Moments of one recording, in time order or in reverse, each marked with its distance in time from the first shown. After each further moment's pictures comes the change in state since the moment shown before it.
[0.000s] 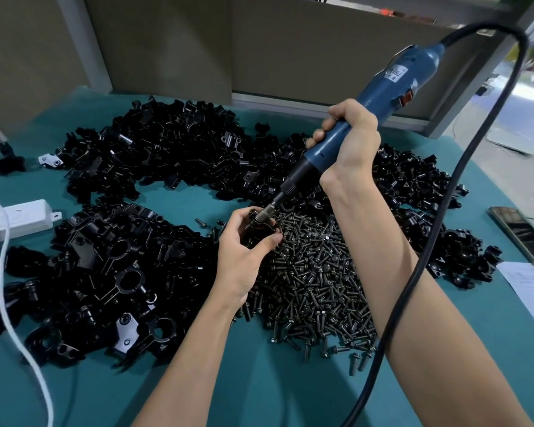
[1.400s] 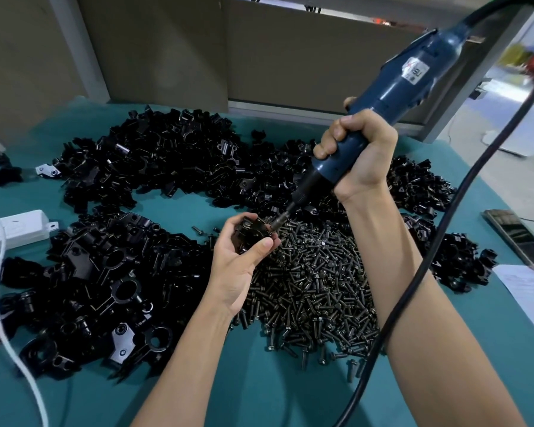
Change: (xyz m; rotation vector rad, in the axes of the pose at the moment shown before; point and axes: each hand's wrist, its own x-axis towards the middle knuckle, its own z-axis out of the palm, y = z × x) left_hand -0.002 0.006 -0.004 -0.512 -0.123 -0.152; right_hand -0.005 -0.019 -0.016 0.086 -0.319 -0.033
